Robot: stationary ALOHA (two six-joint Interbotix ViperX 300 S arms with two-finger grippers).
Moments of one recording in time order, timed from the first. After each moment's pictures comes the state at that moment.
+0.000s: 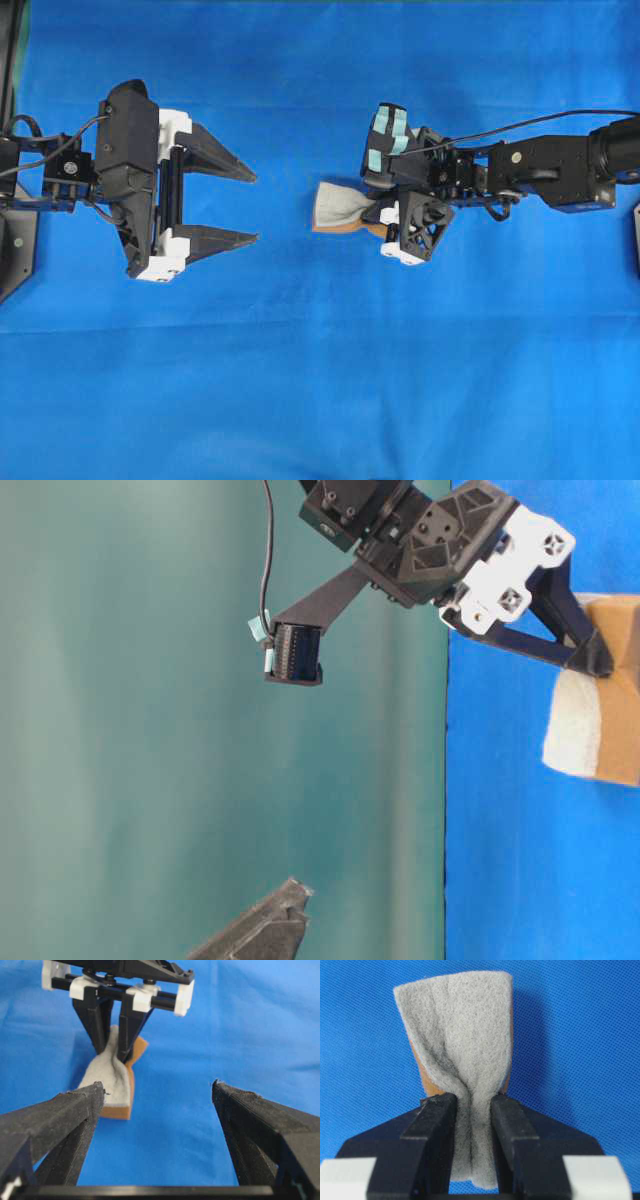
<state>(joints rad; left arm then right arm) 0.00 -0.43 0.90 -0.03 -0.10 -0.06 -0.13 0.17 0.68 -0.05 0.04 0.20</state>
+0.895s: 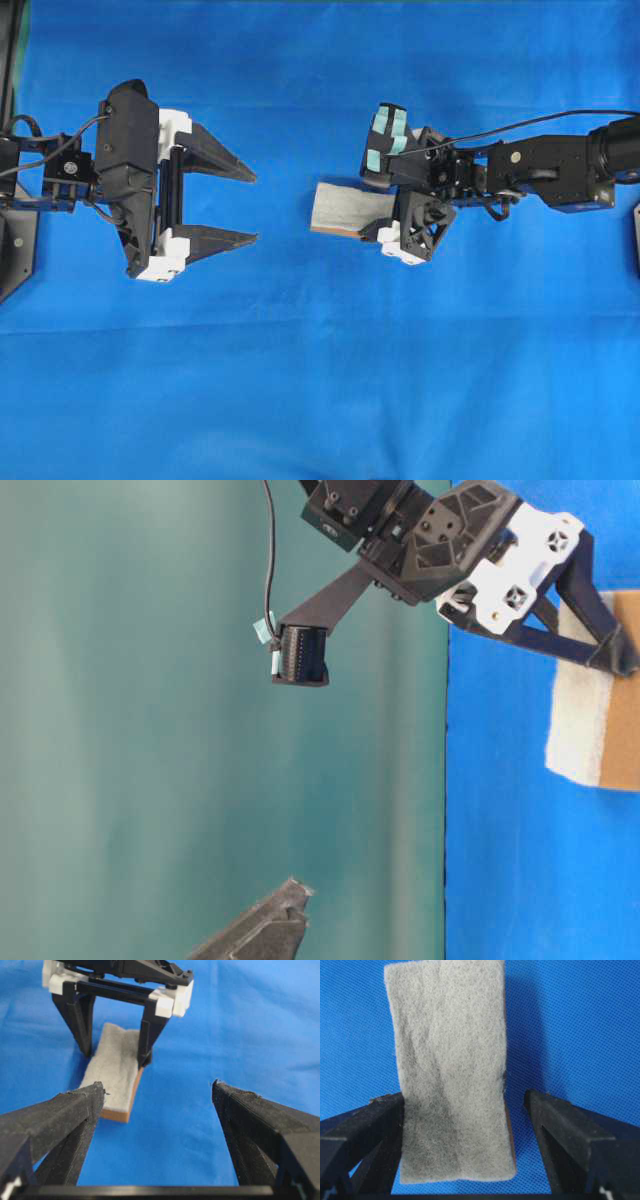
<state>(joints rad) 0.00 -0.43 0.90 -0.03 -0.10 -0.06 -0.13 0.16 0.67 -0.05 0.09 0.21</state>
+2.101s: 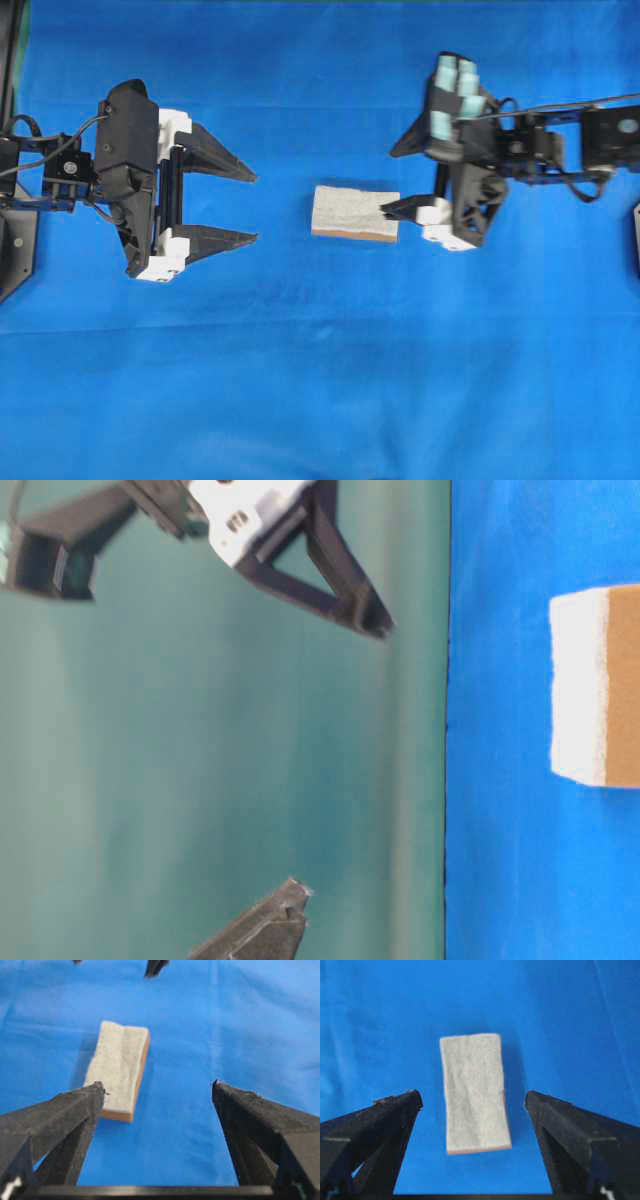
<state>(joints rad) 0.00 -0.43 0.90 -0.03 -0.10 -0.06 -0.10 -0.25 0.69 -0.08 0.28 0.20</state>
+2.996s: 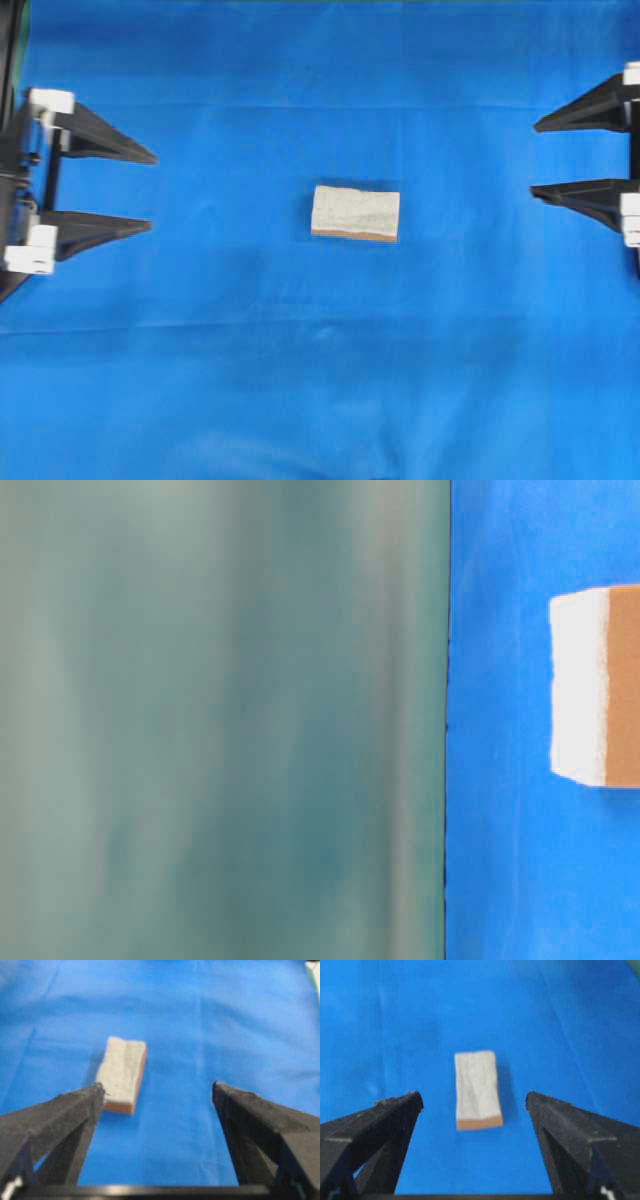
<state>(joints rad) 0.00 -0.93 1.09 -0.03 0.03 -0.06 -0.10 -0.96 1.03 -0.09 0.31 0.20</state>
